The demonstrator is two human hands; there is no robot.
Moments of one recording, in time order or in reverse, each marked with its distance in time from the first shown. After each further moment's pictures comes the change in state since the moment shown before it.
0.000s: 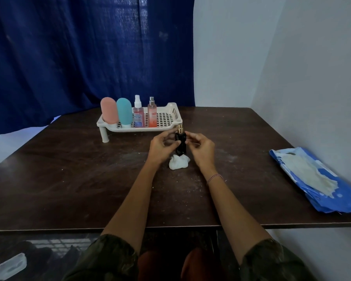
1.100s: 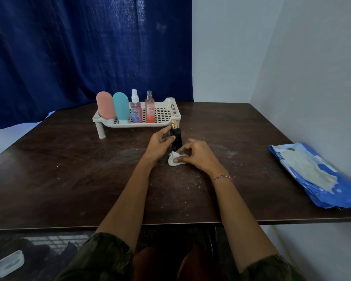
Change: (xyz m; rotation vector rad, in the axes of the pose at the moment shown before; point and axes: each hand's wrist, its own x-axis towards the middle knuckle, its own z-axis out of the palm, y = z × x) left_hand -0.001 -0.001 -0.003 -0.109 -0.114 -0.130; right_hand -0.009 -0.008 -0.018 -0.477 -0.512 -0.133
